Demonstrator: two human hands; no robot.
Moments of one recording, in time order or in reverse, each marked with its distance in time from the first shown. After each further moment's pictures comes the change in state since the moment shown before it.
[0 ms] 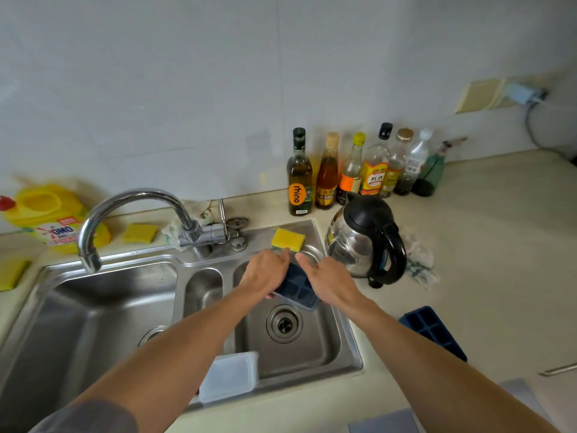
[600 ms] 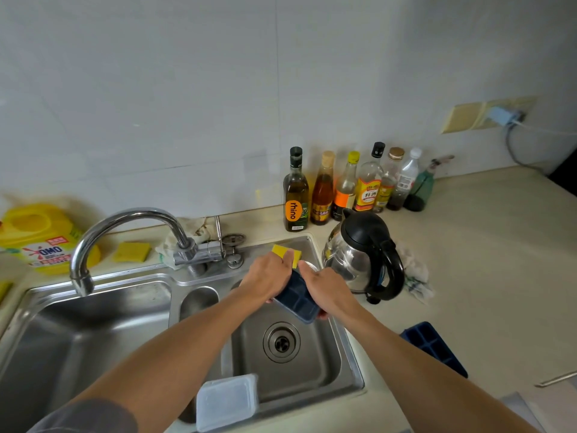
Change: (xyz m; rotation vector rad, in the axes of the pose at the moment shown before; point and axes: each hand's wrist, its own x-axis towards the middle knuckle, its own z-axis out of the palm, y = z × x) left_hand 0.005 0.024 -0.024 0.529 0.015 0.289; right_hand 0.008 -0.013 -0.003 0.243 0.006 0.106
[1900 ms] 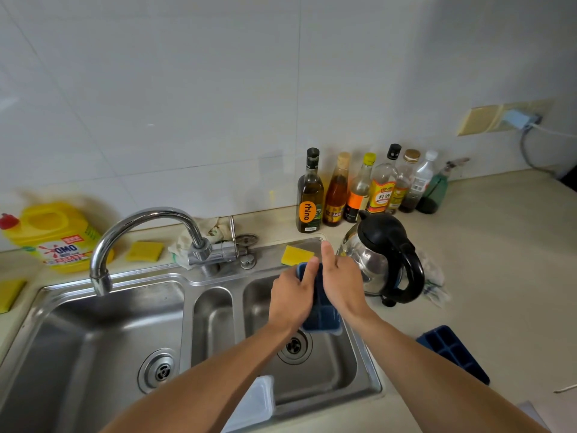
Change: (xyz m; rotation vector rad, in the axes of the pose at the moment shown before) left_hand -0.026 0.005 0.044 -1.017 0.315 -0.173; right_hand 0.004 -0.022 0.016 0.114 0.390 -0.117
